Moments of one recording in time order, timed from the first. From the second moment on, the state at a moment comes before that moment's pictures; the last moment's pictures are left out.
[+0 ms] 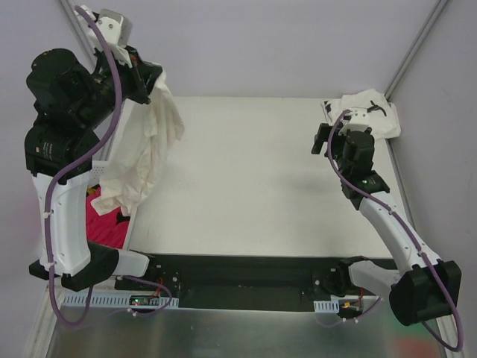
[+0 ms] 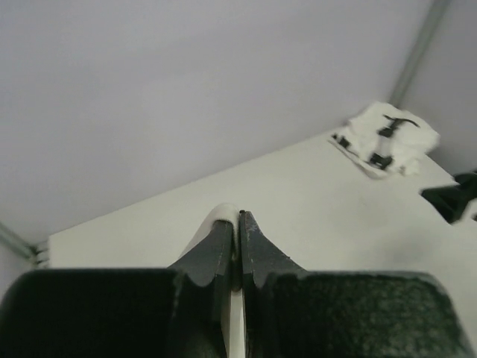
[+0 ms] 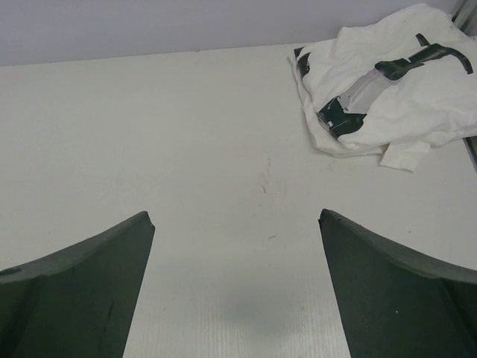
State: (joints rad) left arm -0.29 1.35 2.27 -0.90 0.12 0.01; right arm 0.26 1.08 0.86 -0.02 0.23 0.14
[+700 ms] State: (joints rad) left arm -0.59 1.50 2.19 -0.96 0.53 0.03; right arm 0.28 1.40 1.05 -0.09 -0.28 0.30
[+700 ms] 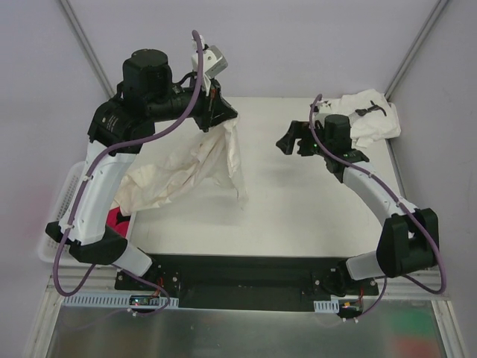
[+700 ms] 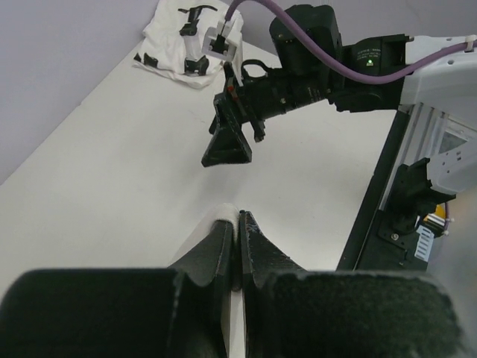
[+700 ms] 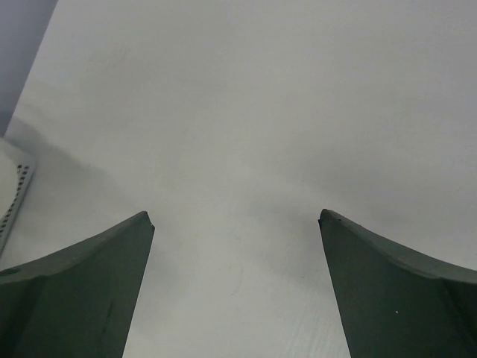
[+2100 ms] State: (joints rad) left arm -0.58 1.69 1.48 -0.92 -0.21 0.00; right arm 0.38 1.23 1.03 -0.19 -0.28 0.25
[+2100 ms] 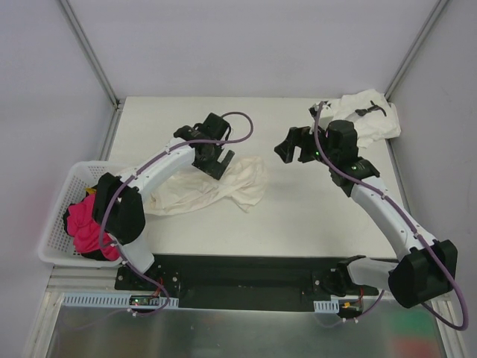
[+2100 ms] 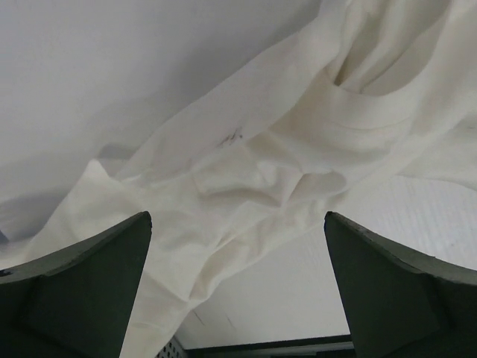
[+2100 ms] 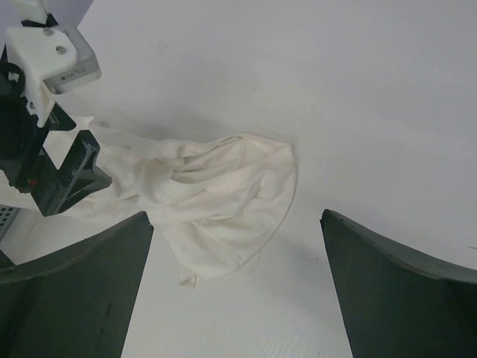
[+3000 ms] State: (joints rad) left arm -0.49 1.93 1.36 -0.82 -0.42 -0.27; right arm 0.27 1.13 0.95 -0.18 -0.27 0.24
